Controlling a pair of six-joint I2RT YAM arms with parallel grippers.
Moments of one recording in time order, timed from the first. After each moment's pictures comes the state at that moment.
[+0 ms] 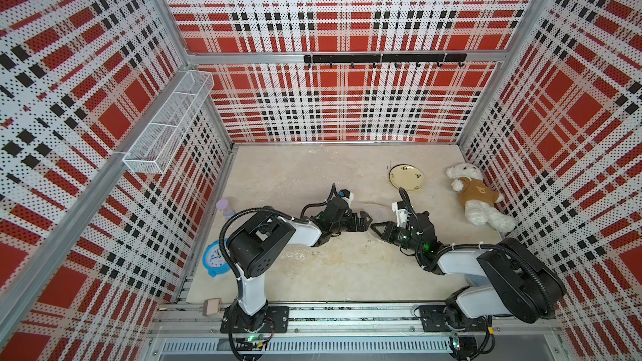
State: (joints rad) left arm -0.75 1.89 0.83 0.45 0.20 -0.68; right arm 0.50 1.43 0.28 0.75 -0.41 0.94
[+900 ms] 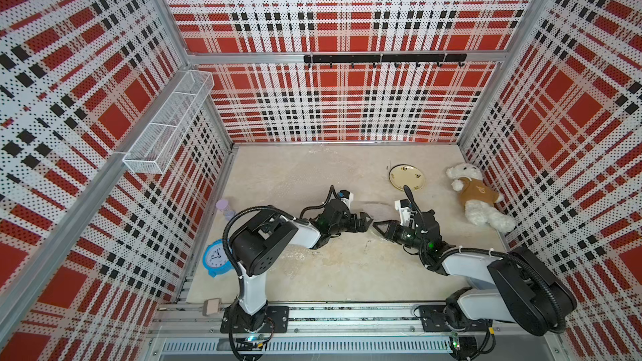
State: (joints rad) left arm -0.74 1.90 0.79 0.55 0.21 -0.68; right arm 0.45 1.35 0.28 0.68 -0.48 0.94
